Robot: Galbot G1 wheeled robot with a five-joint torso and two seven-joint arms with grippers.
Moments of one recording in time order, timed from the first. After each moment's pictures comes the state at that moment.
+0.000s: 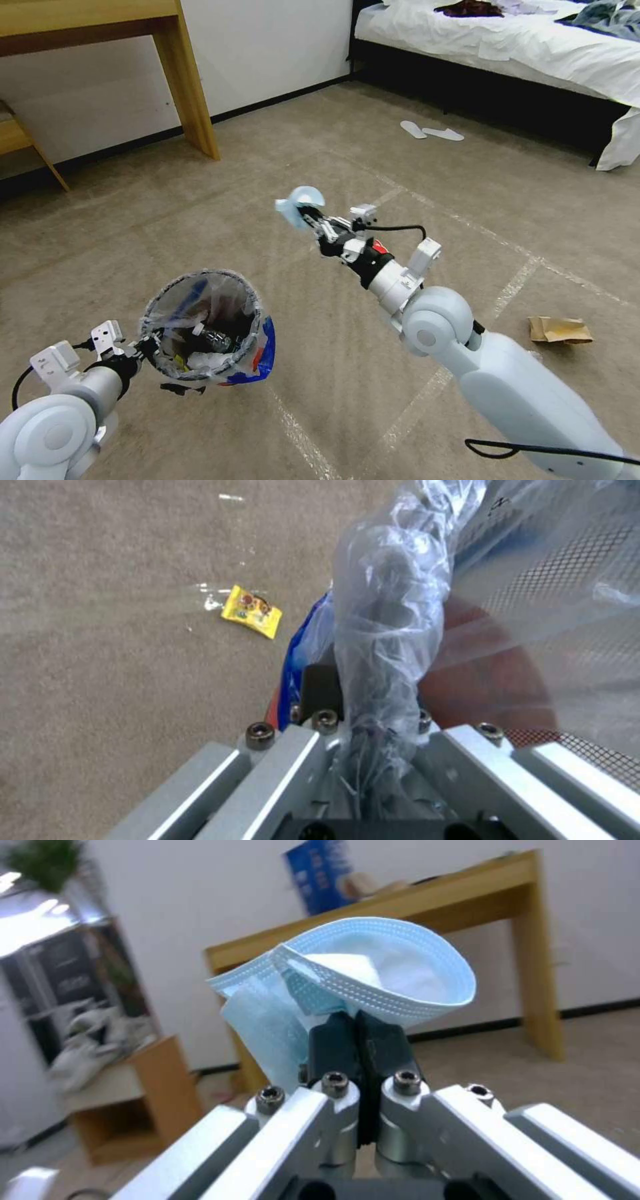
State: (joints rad) left arm 1.49 -1.21 -0.88 -2.21 -1.19 0.74 -0.50; right arm -0.56 0.92 -0.25 2.08 1.06 -0.07 0.00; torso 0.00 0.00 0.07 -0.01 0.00
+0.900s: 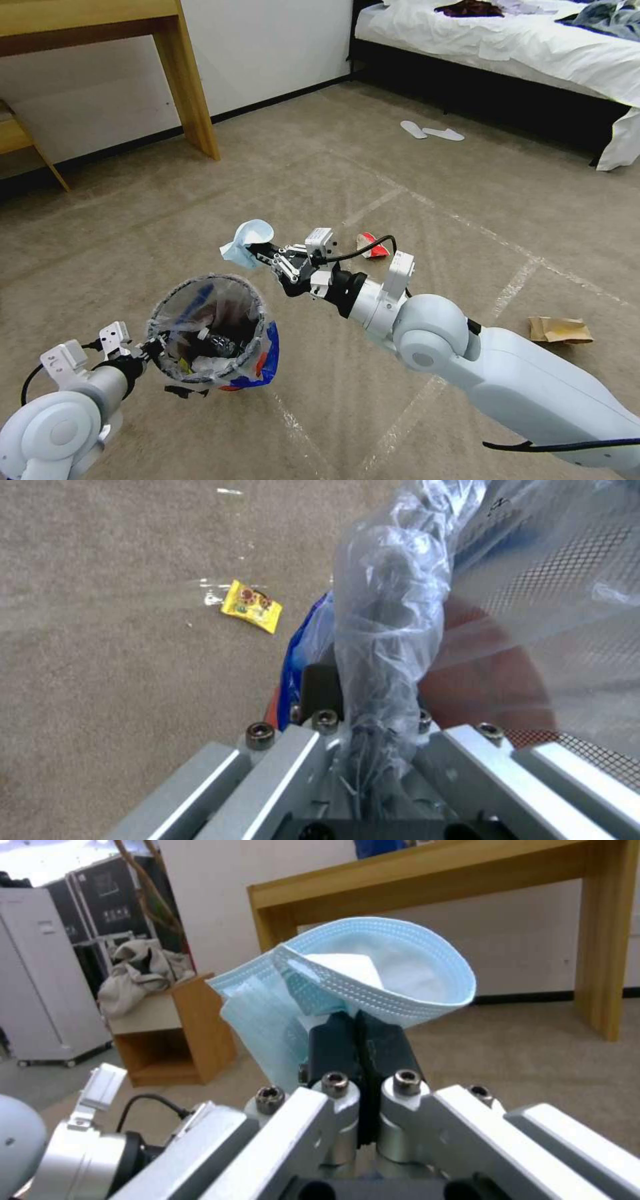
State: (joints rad) left arm 1.50 -1.19 -0.87 -2.21 -1.21 0.74 -0.51; right arm -0.50 0.86 -0.40 2.12 1.02 -0.09 -0.01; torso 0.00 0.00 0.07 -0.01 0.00
